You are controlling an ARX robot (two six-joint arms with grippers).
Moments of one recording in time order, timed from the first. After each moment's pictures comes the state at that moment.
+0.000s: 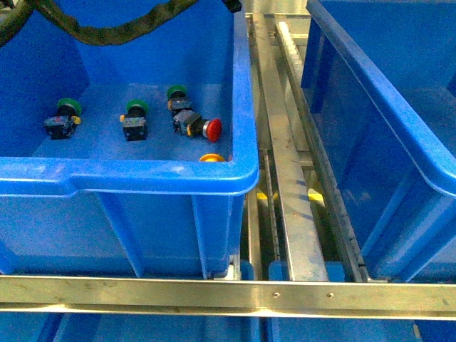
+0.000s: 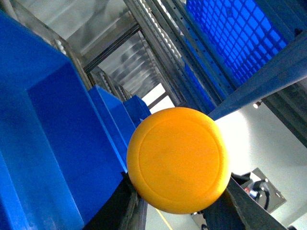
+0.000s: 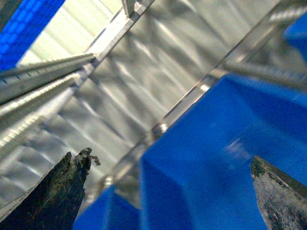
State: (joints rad) left arm -0.58 1.66 0.95 1.14 0.48 -1.05; right arm -0.11 0.81 0.54 0.56 0.04 0.99
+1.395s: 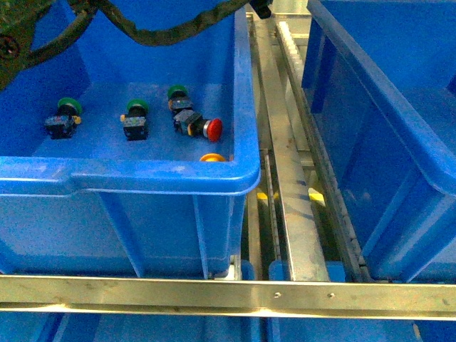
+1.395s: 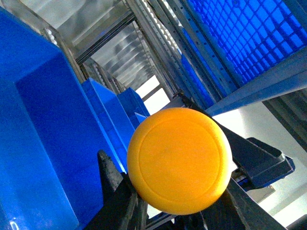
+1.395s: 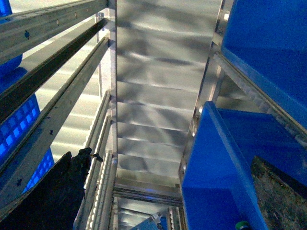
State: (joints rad) left arm -0.59 1.74 1.05 1.14 0.52 -1.07; right arm 0.44 1.19 0.74 0.67 0.35 1.40
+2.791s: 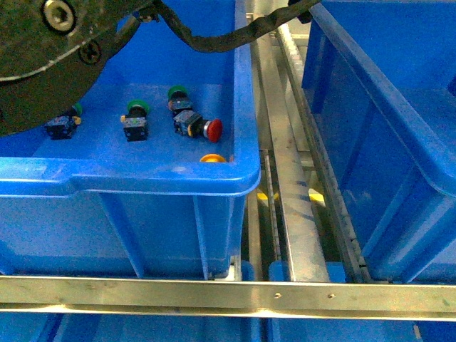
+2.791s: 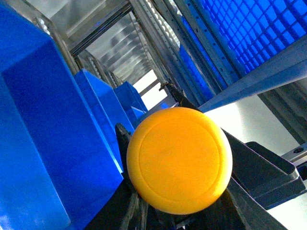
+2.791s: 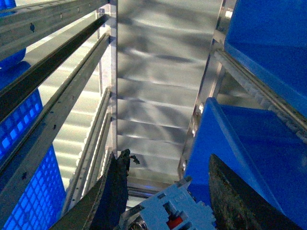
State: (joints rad) left arm -0.65 1.78 1.10 1.11 0.48 -1.05; right arm 0.48 1.15 0.75 0.63 0.36 1.38
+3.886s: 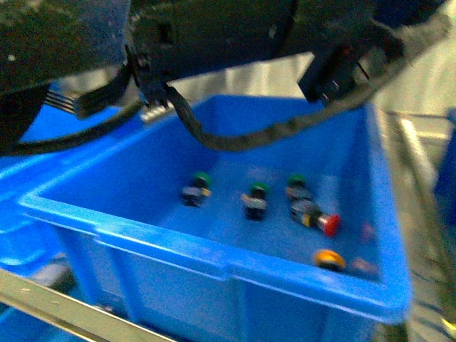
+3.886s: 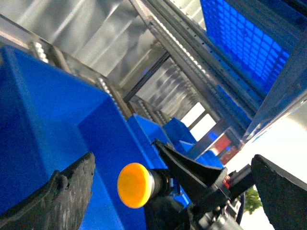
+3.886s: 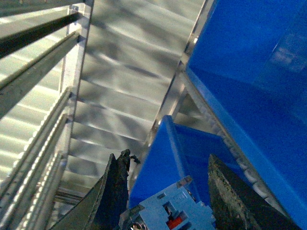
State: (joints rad) left arm -0.58 1.42 0.86 0.91 0.28 -0.77; right arm 0.44 1.22 0.72 0.63 0.42 1.18
